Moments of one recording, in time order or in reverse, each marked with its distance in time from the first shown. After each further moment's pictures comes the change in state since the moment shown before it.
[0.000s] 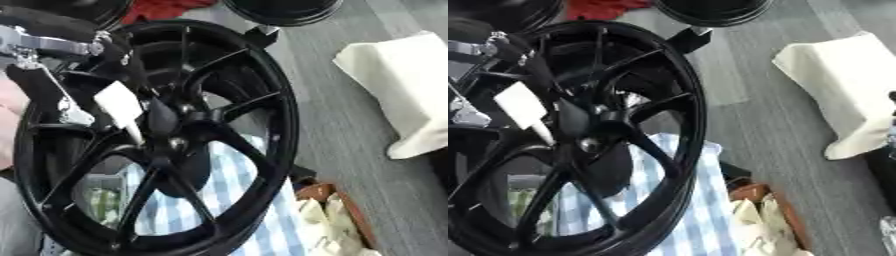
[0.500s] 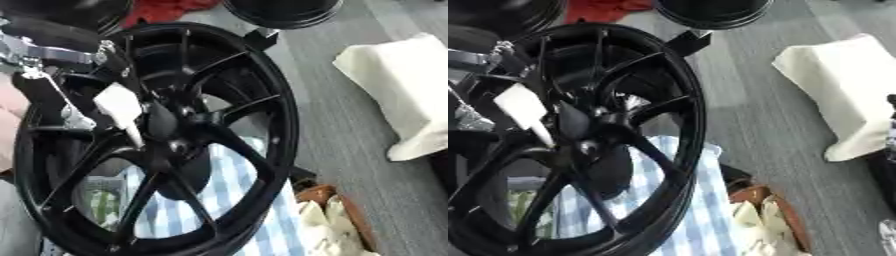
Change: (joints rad) left arm 0.001 0.000 -0.014 0.007 -0.010 -0.007 0.007; right arm 0.000 0.007 0.004 0.000 -0.008 0.002 -0.001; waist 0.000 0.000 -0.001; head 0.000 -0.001
